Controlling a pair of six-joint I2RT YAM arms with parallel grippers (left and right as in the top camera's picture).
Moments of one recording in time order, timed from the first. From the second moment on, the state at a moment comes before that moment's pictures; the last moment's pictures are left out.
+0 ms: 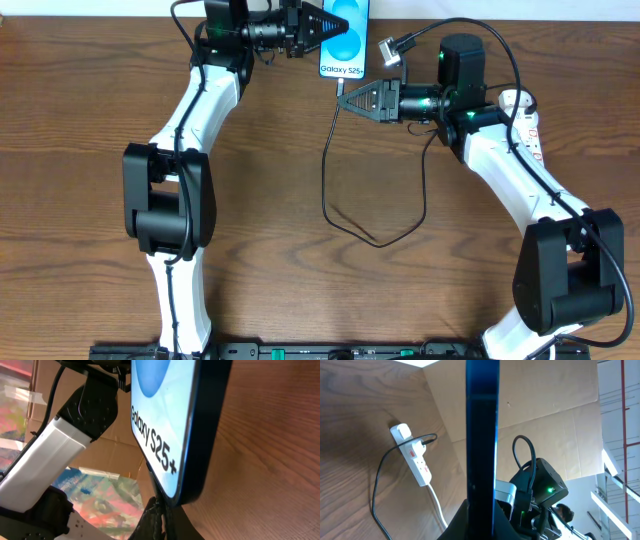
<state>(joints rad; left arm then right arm) -0.16 2.21 1.82 0.36 1.35 -1.19 0.22 1.80 1.29 0.03 -1.16 0.67</state>
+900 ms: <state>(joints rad) -0.16 2.21 1.82 0.37 1.35 -1.19 0.22 1.80 1.29 0.05 -1.16 0.67</state>
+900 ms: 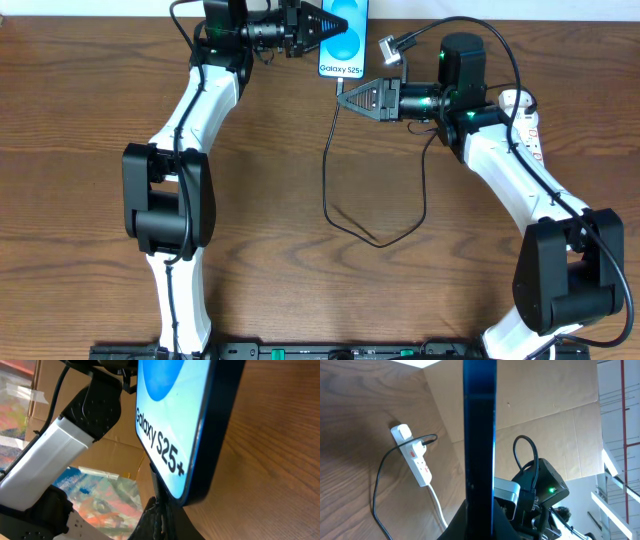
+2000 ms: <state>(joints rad) -0.16 2.21 1.82 0.36 1.35 -1.18 0.21 1.80 1.29 0.11 -1.09 0.70</state>
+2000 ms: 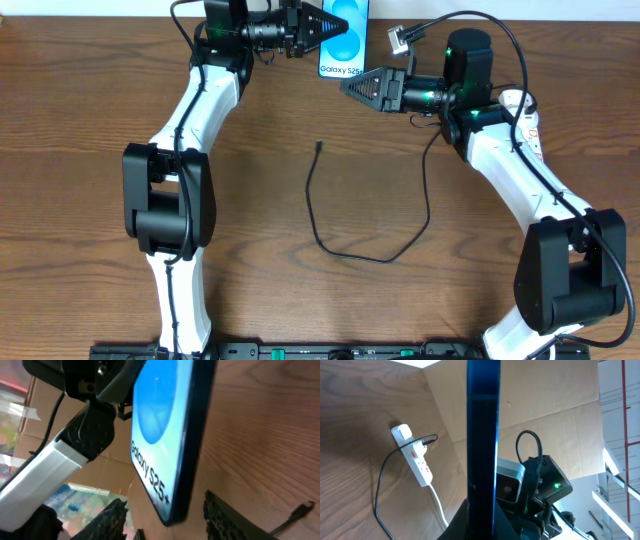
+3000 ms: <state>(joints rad) -0.08 2.21 1.82 -0.42 0.70 -0.70 0.29 1.82 1.68 -0.73 -0.43 0.50</state>
